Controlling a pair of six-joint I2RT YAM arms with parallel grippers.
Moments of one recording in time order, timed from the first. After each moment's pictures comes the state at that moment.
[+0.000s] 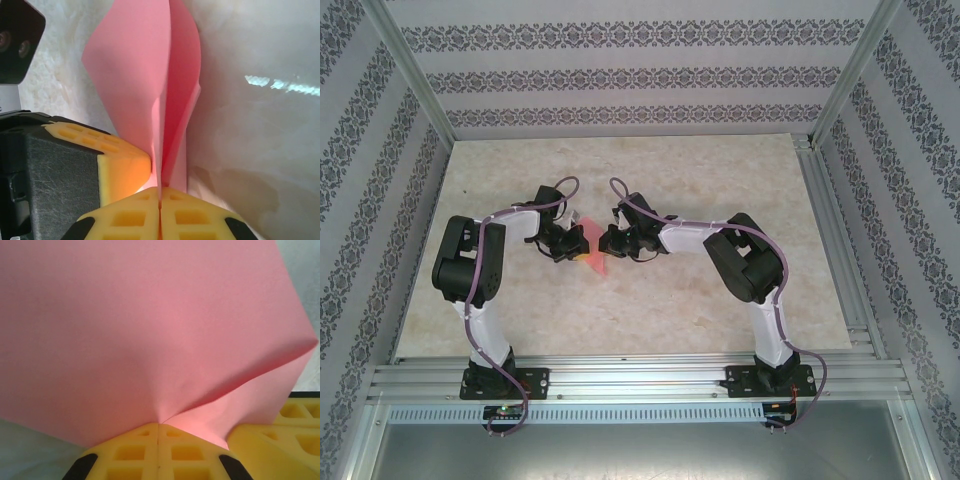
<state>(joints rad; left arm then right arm) -0.21 1.90 1.10 -0.54 0.59 -0.48 0.71 2.11 1.31 -0.04 -0.48 0.84</state>
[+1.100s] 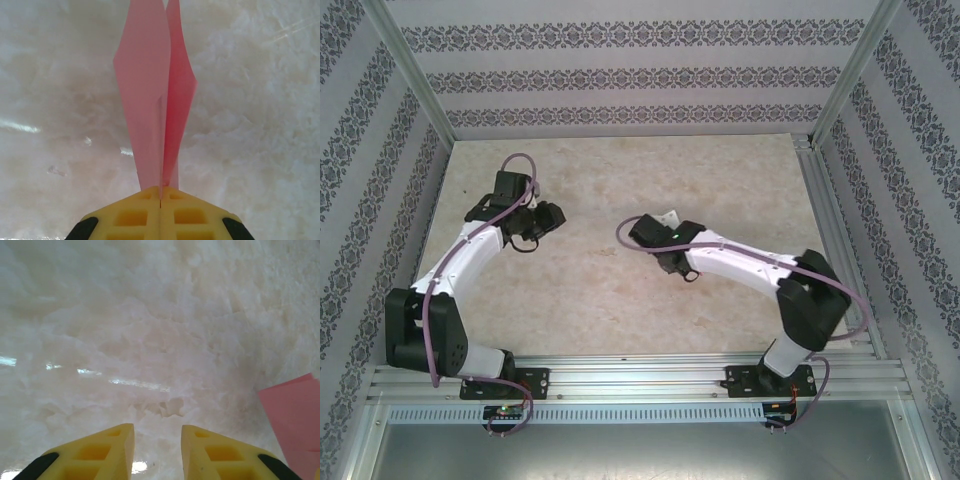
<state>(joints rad) -0.12 1.40 1.03 -0.56 0.33 -0.65 0.88 1.68 1.19 -0.90 0.65 0.36</state>
